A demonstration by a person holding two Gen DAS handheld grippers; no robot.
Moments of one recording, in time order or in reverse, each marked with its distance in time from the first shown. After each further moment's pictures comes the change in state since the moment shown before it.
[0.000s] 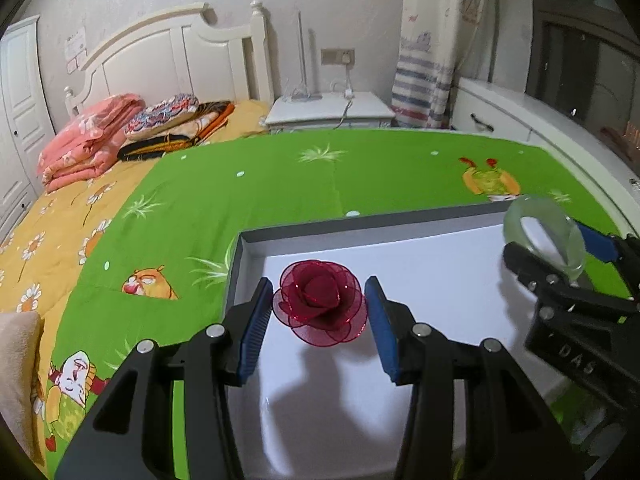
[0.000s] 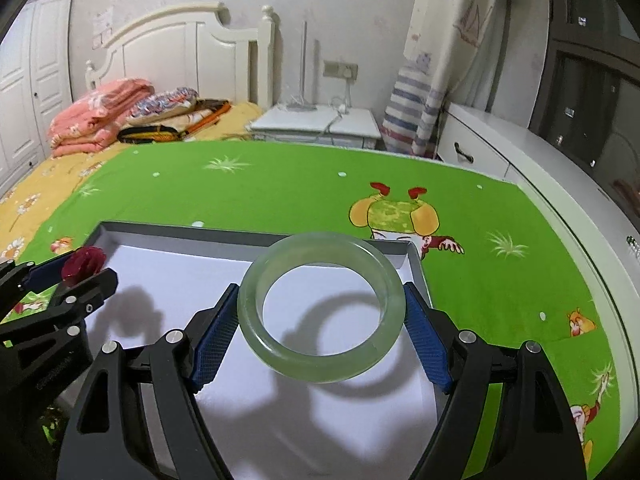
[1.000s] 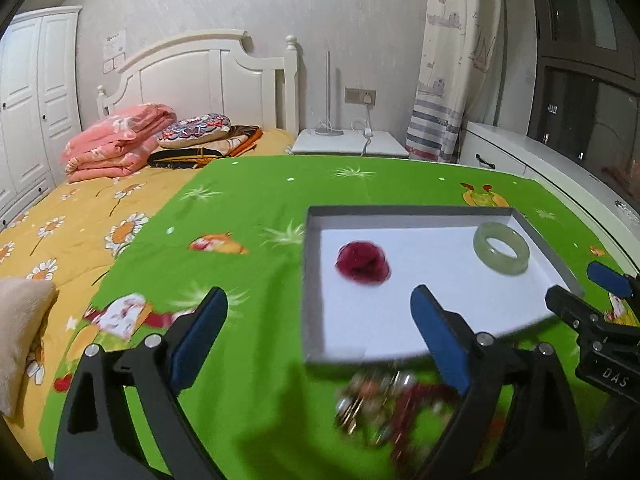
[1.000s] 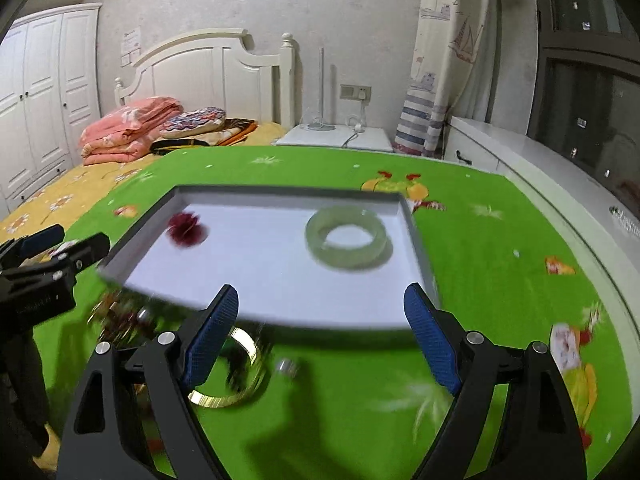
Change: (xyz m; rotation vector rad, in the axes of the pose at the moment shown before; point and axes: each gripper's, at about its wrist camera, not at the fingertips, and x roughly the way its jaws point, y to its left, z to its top) left arm -0.090 0.040 -0.080 -0.090 -0.181 0.020; right arm -0.107 0.002 -0.094 -0.002 -0.119 0.105
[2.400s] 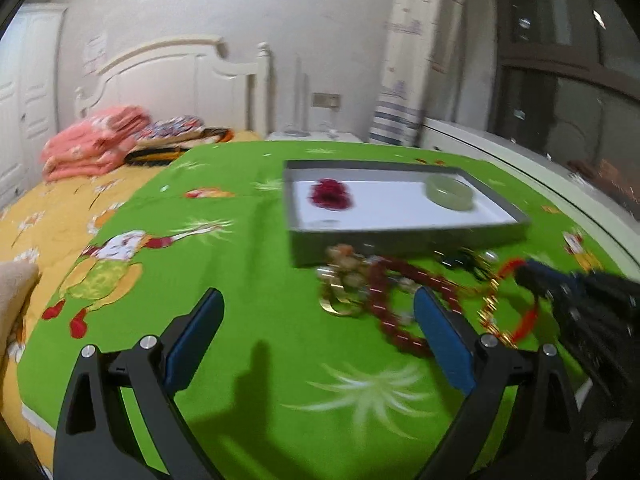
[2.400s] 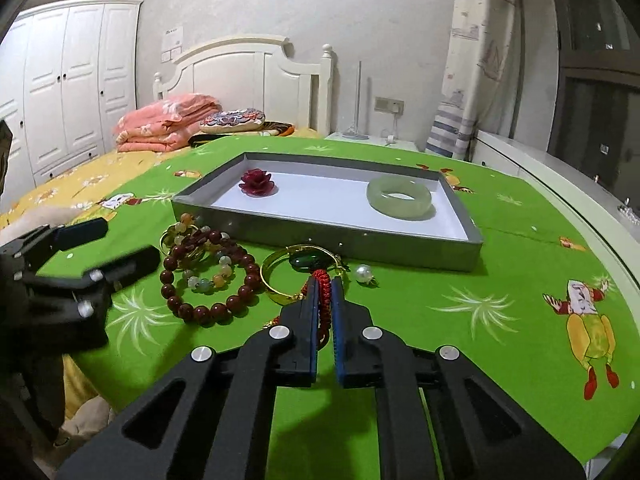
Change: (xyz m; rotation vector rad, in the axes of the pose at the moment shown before) left arm -0.051 0.002 -0.071 0.058 -0.042 -0.145; right arm -0.037 0.036 -0.056 -0.079 -0.065 0.070
